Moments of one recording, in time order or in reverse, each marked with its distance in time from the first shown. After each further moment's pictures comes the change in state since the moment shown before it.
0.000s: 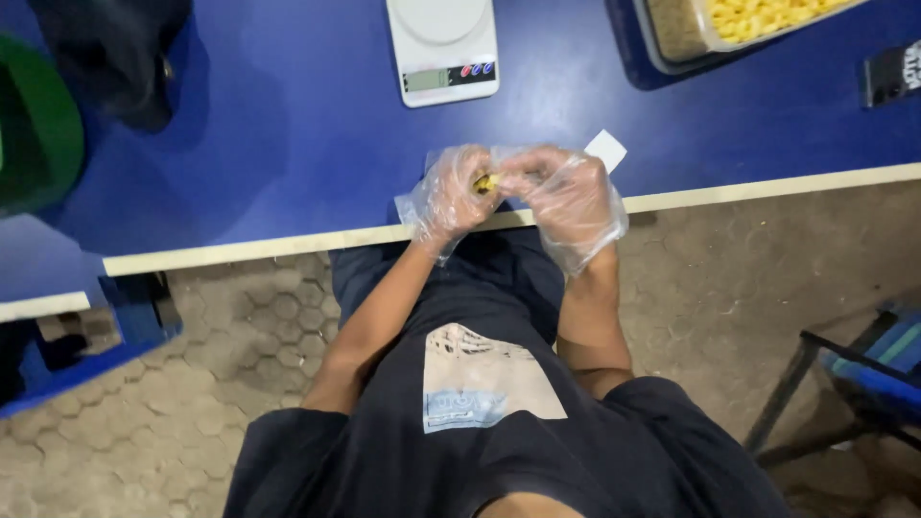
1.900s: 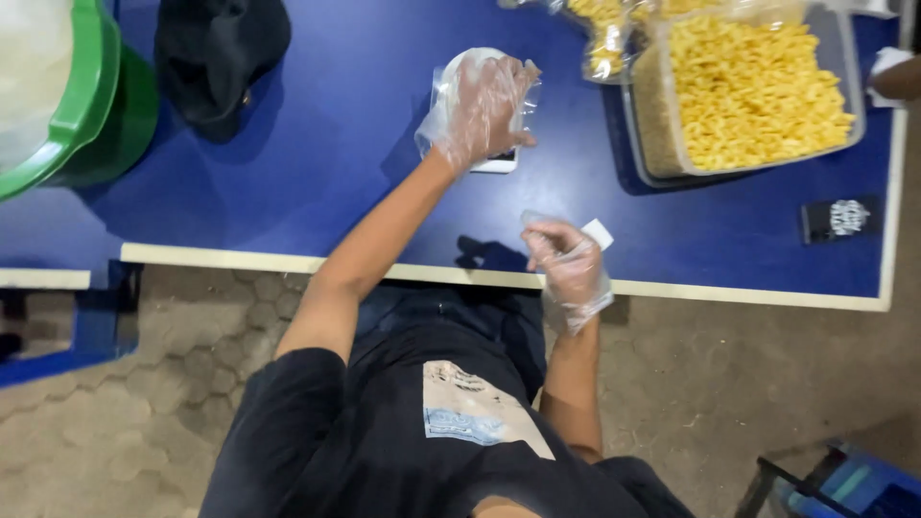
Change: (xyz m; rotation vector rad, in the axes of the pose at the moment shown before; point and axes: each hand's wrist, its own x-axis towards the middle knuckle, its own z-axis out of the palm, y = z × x) left_hand 0.154 -0.061 -0.006 1.013 -0.210 0.081; right_hand -0.017 0.035 0.003 0.228 0.093 0.167
